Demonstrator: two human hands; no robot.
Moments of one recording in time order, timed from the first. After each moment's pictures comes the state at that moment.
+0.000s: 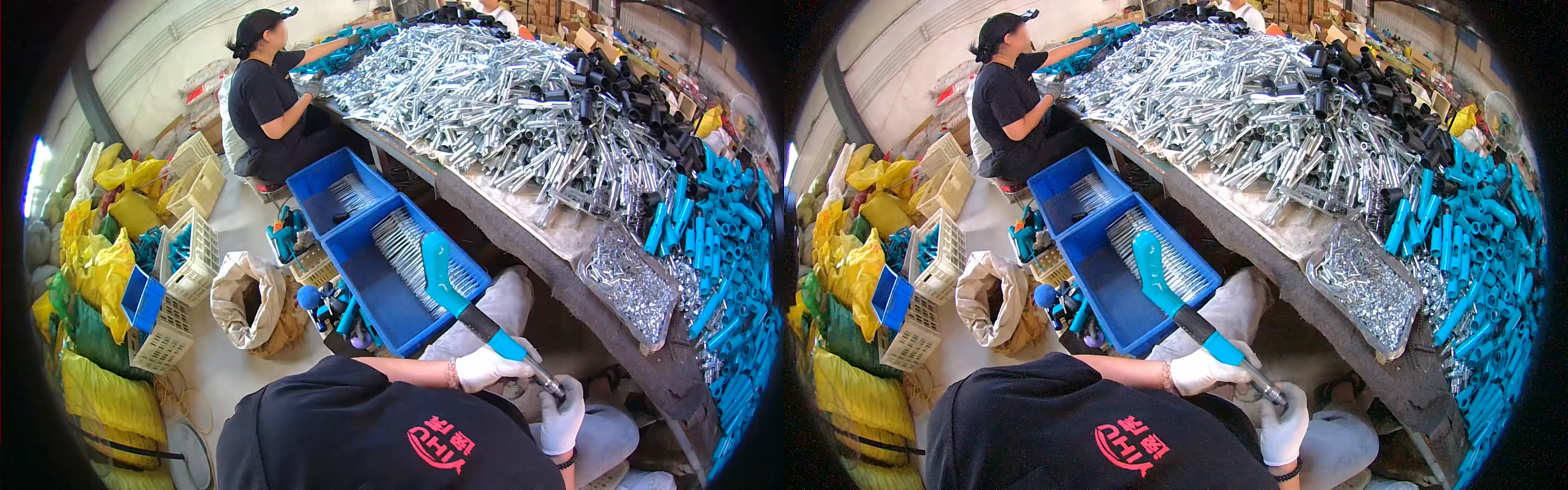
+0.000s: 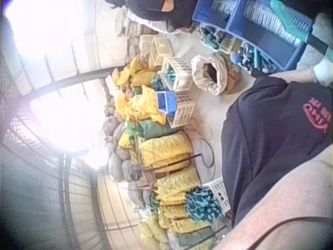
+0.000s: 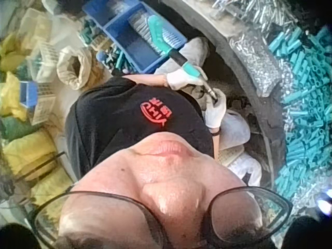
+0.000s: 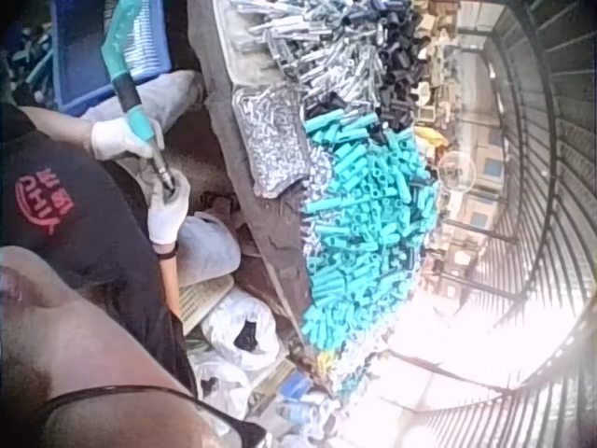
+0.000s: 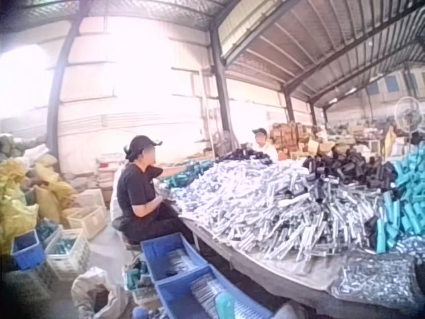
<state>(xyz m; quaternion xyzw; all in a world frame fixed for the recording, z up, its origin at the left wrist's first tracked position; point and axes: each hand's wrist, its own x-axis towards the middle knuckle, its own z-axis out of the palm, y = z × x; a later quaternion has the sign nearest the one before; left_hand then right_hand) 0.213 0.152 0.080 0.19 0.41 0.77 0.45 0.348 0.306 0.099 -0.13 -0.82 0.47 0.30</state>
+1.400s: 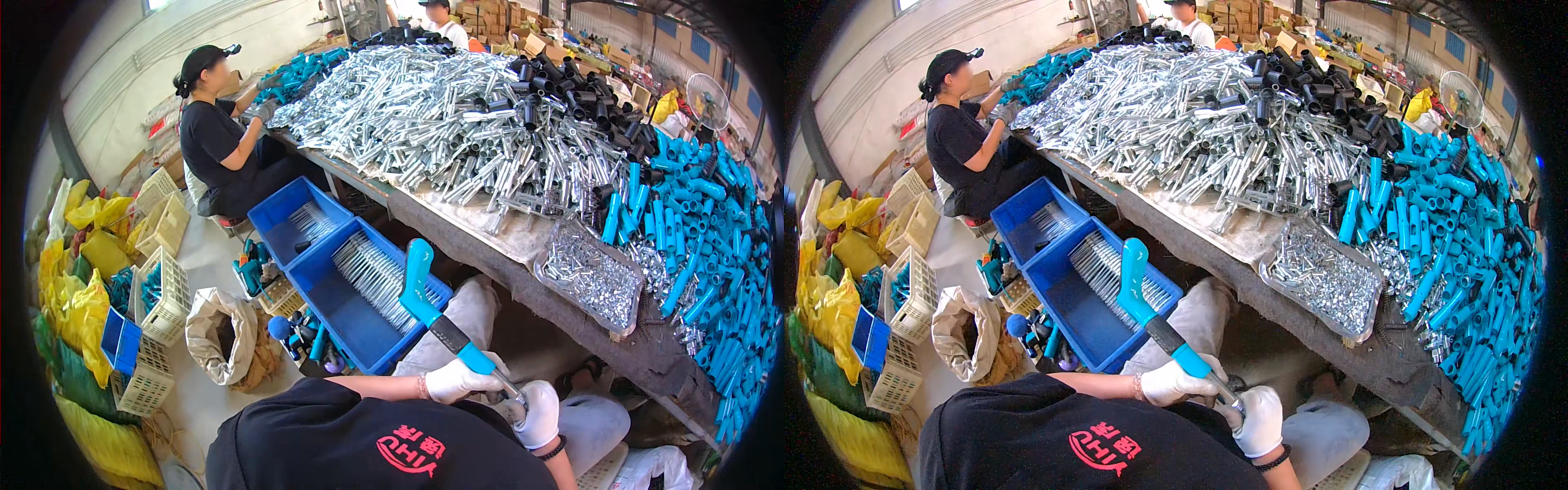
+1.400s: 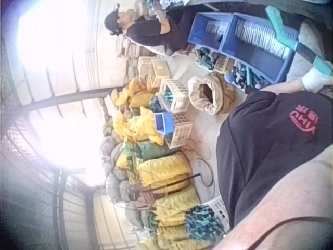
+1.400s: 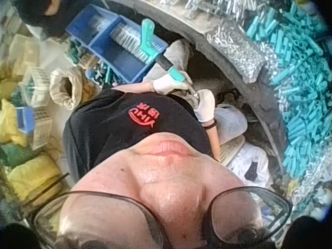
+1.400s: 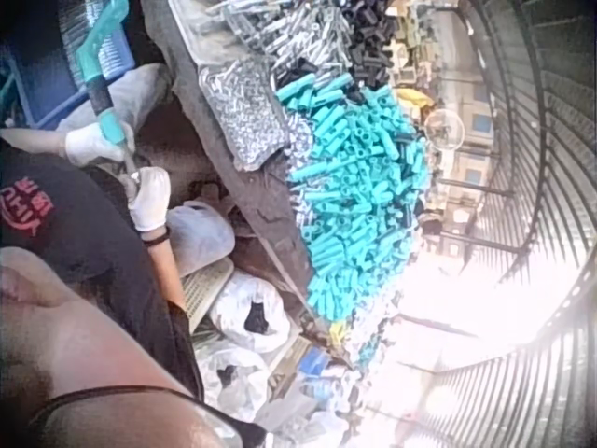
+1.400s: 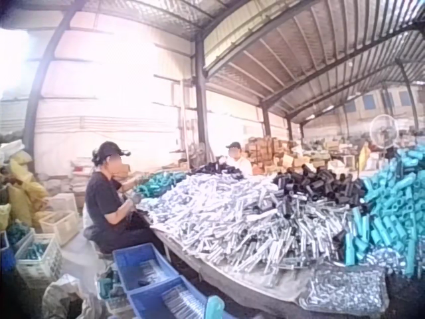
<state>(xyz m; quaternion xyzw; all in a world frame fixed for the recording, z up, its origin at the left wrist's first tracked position) 0.221 0.148 0.092 0.19 0.39 0.76 0.48 0.353 0.331 0.100 0.08 -0.94 0.26 0.22</state>
